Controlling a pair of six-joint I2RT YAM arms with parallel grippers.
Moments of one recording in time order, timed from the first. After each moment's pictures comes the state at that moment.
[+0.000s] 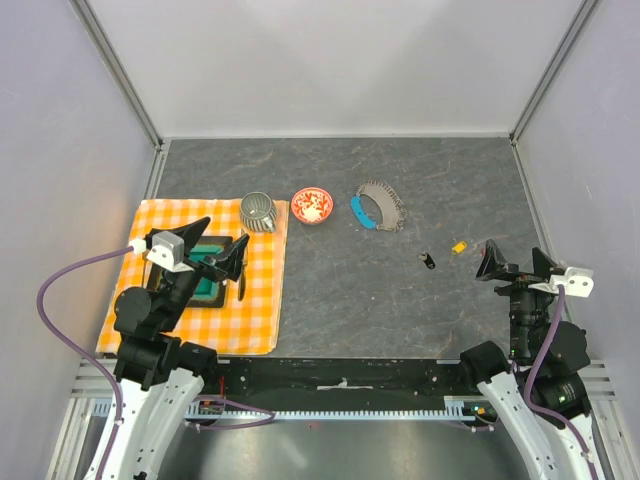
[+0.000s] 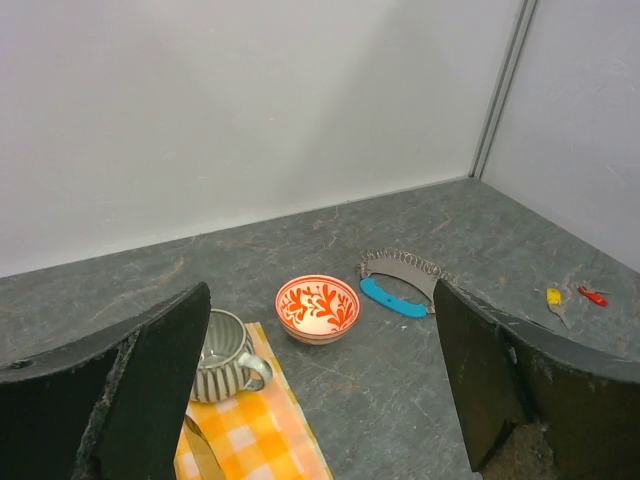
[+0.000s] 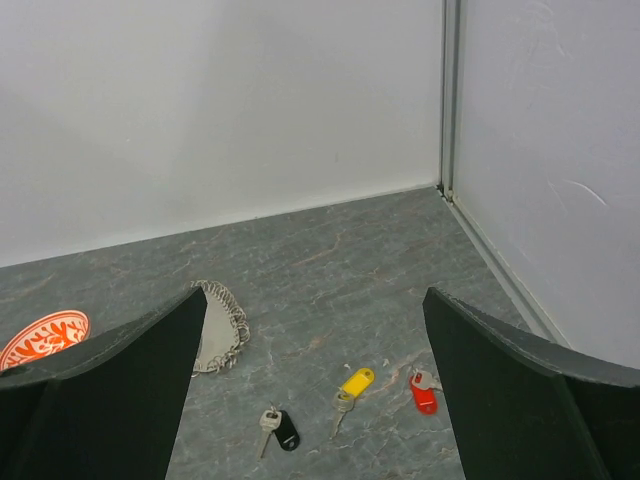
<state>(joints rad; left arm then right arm) -0.27 0.27 0.58 -0.04 0.20 -0.11 0.39 0.01 0.59 -0.33 0.52 0.06</state>
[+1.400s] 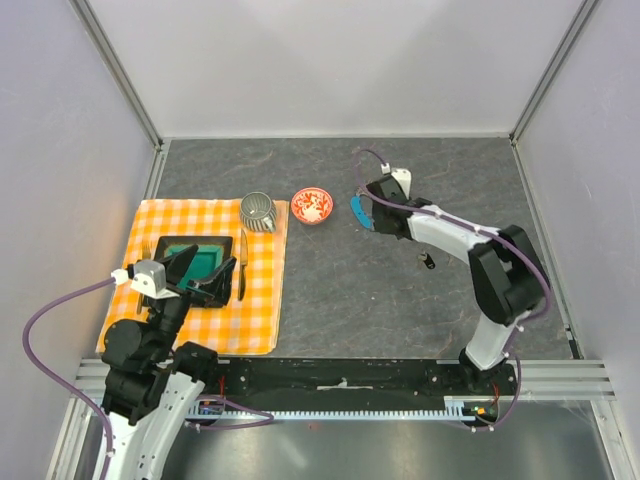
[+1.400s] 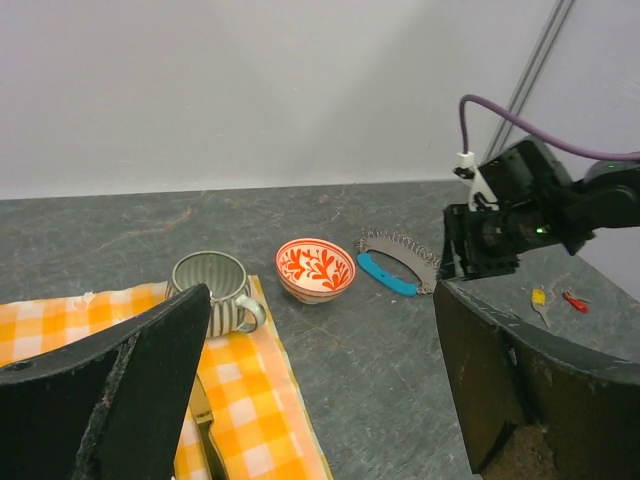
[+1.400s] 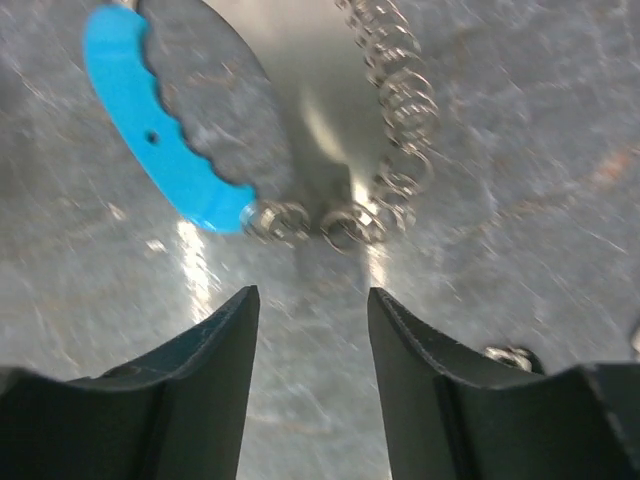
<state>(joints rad) -0.33 0.02 0.58 -0.33 0.03 -0.20 0.50 1.72 1.14 -0.36 0.40 0.50</state>
